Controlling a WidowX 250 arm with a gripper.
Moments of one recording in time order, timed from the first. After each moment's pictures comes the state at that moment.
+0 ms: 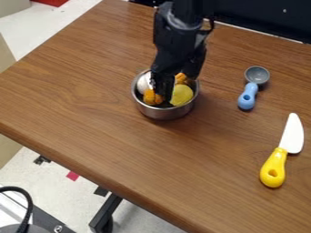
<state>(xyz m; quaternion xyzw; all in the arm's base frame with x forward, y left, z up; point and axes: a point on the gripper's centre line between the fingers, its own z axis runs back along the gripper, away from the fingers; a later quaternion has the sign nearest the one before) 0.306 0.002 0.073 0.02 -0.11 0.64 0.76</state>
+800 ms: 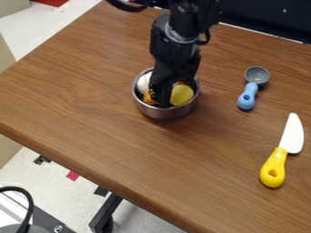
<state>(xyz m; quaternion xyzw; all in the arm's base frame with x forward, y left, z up) 0.306 0.001 0.061 0.03 -0.13 0.65 0.74</state>
